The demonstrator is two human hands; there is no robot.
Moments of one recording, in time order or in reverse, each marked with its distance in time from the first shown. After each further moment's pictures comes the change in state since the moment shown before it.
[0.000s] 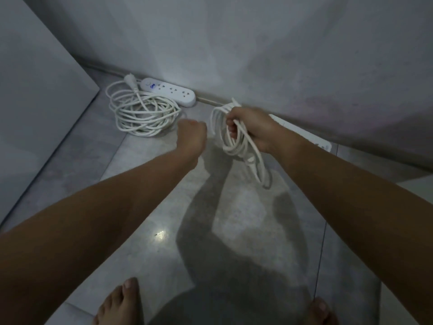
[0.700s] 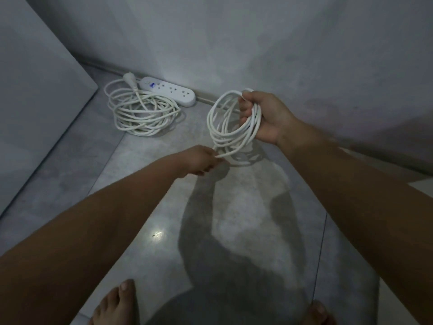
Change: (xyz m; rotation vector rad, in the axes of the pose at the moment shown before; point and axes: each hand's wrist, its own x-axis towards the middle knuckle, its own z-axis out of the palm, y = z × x) left_hand 0.005 -0.038 -0.009 0.529 -0.564 -0.035; right_hand 0.014 -0.017 -0.024 0.437 -0.228 0.081
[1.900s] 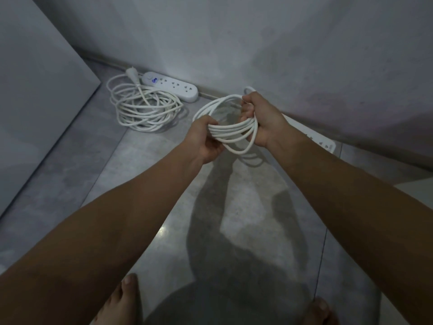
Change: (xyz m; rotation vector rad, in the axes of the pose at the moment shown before) left_hand -0.001 0.037 0.003 -1.309 0.146 -0.125; right_hand 0.008 0.023 0.008 0.207 0.207 -0.043
